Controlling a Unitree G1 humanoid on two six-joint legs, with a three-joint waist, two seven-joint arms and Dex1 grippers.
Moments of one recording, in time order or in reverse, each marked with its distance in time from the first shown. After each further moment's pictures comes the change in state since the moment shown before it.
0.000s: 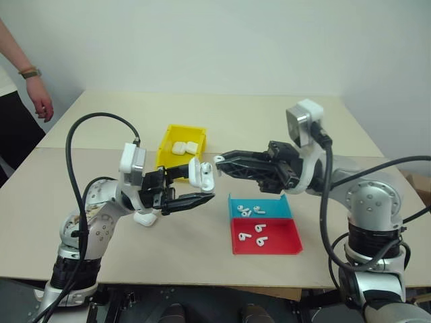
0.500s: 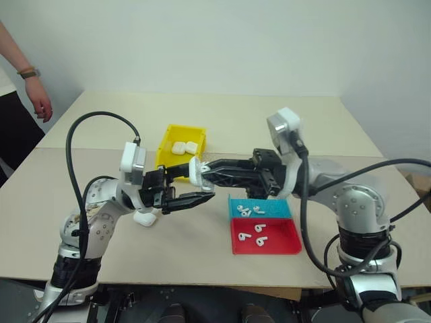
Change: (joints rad) left arm -0.007 -0.001 0.000 0.002 0.009 -0.001 0.001; right arm 0.004 0.023 0.089 -0.011 -0.034 -0.041 -0.023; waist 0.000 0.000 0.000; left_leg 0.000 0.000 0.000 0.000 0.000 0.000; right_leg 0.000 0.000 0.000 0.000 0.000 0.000
